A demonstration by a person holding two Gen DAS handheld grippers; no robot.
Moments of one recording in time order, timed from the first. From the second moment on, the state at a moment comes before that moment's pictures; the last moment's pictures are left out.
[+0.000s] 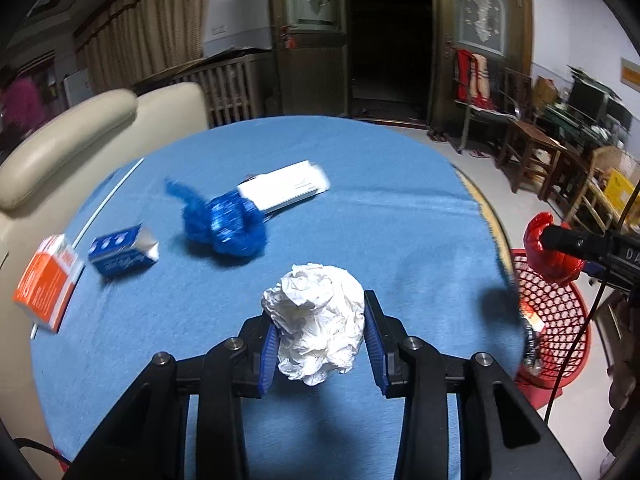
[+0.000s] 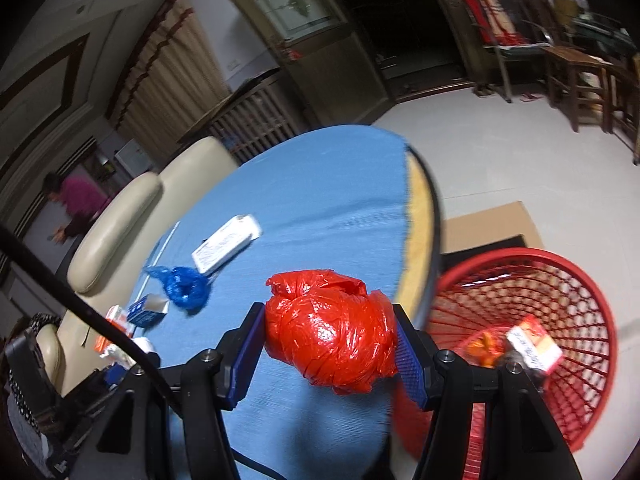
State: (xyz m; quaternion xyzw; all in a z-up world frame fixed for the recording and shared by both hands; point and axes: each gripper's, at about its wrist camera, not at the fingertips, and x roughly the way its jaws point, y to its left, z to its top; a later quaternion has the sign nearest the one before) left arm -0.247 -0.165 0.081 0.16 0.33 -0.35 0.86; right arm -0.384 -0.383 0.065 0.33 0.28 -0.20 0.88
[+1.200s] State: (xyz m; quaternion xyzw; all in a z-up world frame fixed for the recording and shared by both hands) left arm -0.356 -0.324 0.087 0.24 0.31 -0.53 0.76; right arm -0.508 -0.482 -0.007 0.42 0.27 -0.33 0.80
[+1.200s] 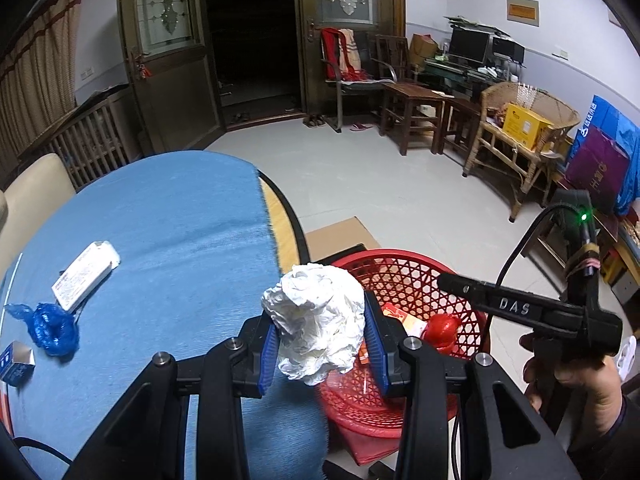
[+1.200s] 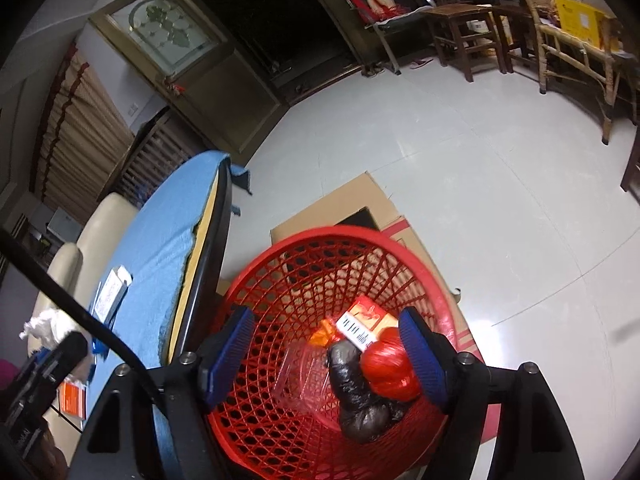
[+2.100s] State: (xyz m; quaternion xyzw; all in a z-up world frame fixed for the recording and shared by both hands) left arm -0.304 -0.290 0.086 0.19 0.36 -0.50 0.76; right arm -0.531 -0.488 0.026 0.42 0.23 -0.37 0.80
